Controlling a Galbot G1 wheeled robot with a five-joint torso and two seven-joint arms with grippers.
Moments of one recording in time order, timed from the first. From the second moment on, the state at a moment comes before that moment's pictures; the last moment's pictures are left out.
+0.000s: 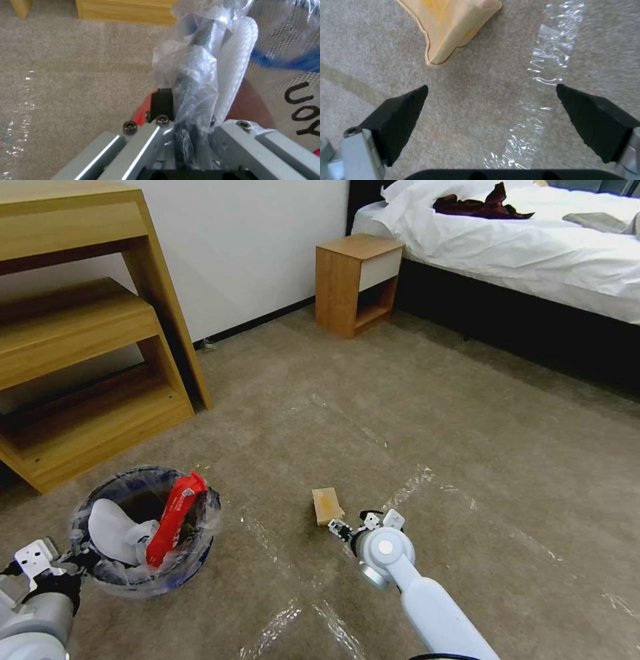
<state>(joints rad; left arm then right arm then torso) 1.68 -1.37 -1.03 -2.23 -0.84 0.51 -0.36 -0.97 1.39 0.00 1.58 1.43 -0.34 0.94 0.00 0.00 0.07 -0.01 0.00</state>
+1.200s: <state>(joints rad) 1.67 -1.37 -1.03 -2.23 -0.85 0.51 -0.36 -0.88 1.44 -0.02 1.42 1.32 -0.26 0.83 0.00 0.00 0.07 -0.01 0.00</state>
